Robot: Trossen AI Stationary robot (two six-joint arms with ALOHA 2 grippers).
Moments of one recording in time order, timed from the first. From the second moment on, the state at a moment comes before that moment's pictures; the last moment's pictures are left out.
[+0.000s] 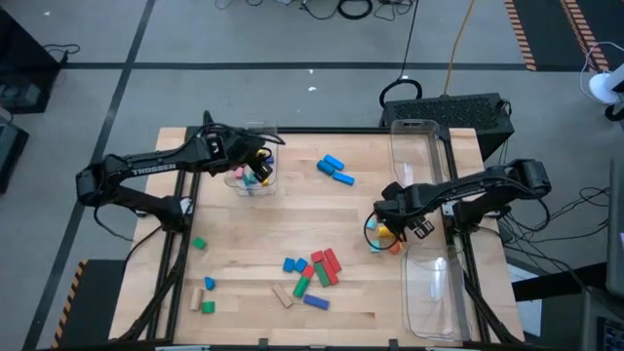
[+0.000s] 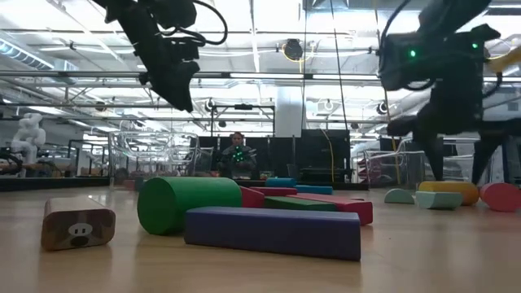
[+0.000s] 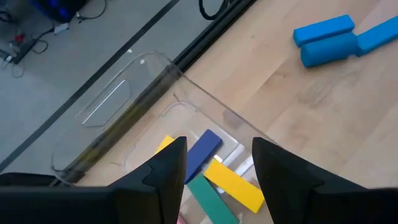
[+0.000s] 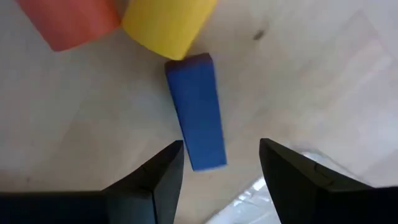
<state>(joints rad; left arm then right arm) 0.38 1.25 0.96 -0.58 -0.39 -0.15 0.04 1.40 0.71 -0.98 0.23 -0.58</state>
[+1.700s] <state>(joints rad) 0.17 1.60 0.76 0.62 -0.05 -0.65 -0.04 1.49 0.79 -0.12 0.56 -0.34</state>
